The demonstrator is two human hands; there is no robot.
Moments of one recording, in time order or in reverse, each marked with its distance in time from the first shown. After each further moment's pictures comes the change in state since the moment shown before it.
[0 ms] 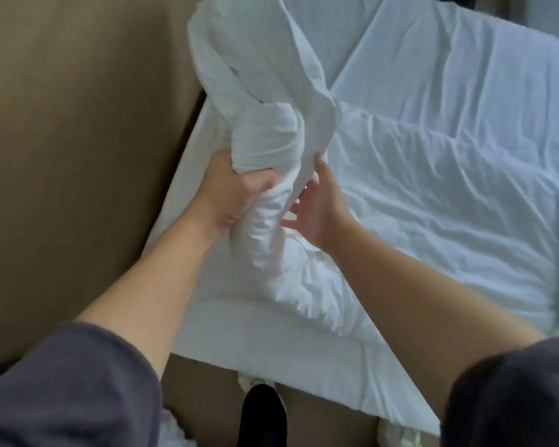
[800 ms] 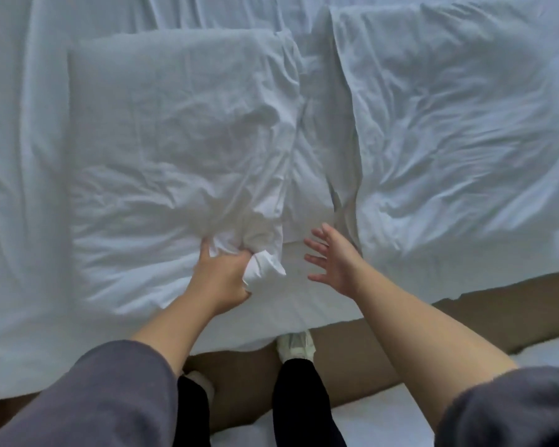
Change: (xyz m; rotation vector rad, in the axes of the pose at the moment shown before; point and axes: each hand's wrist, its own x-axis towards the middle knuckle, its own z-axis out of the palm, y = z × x) left_hand -0.174 -0.202 0.415 1.582 -0.866 0.290; right_hand -0.279 0.091 -0.497 0.235 0.503 0.180
